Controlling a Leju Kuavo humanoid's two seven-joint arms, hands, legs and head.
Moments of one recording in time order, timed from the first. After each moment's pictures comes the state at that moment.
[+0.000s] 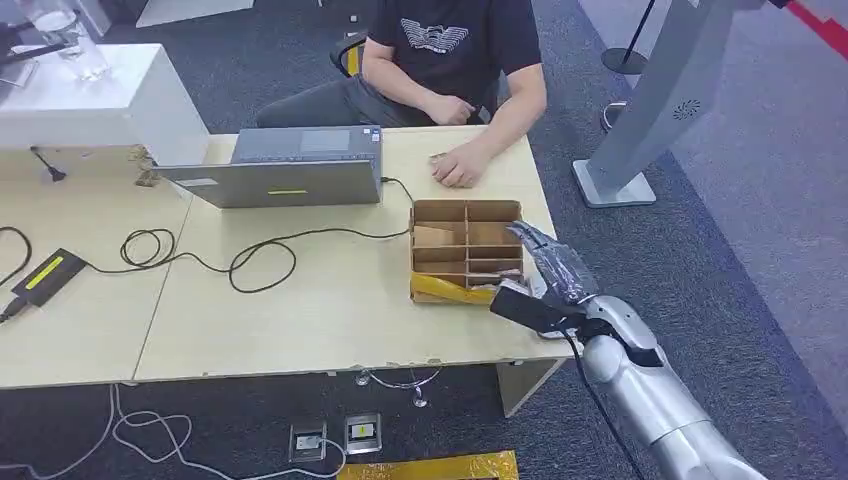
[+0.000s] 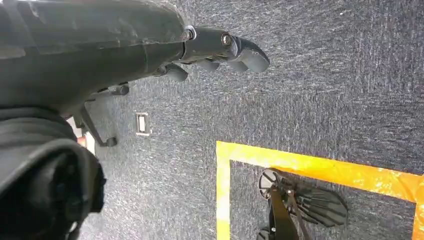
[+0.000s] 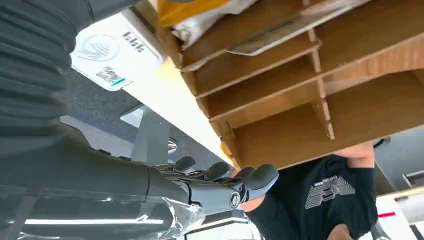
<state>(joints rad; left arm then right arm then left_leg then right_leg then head) -0.13 0.28 -0.71 -0.19 0.92 0.04 0.01 -0.56 -0.22 0.47 -0.99 0.82 -0.21 -0.25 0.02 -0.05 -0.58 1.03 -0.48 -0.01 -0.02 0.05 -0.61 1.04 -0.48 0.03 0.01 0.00</state>
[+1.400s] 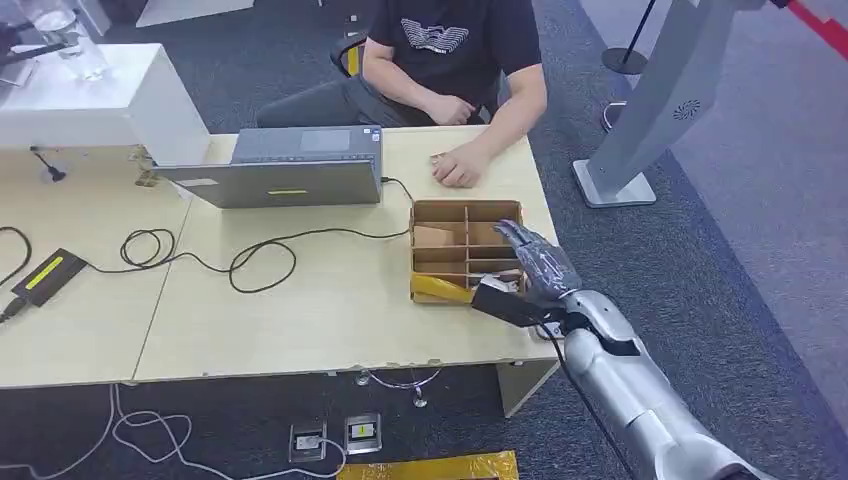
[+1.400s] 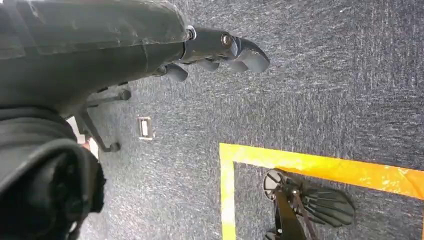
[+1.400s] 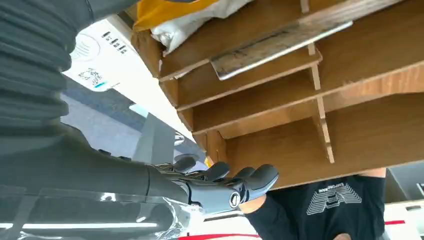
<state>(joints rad) -0.13 0.28 -0.75 -0.19 0.93 0.04 0.01 -0.63 -0.13 0.49 -0.81 0.92 -0.27 -0.24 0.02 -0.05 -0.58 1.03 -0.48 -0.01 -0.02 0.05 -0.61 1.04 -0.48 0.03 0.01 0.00</state>
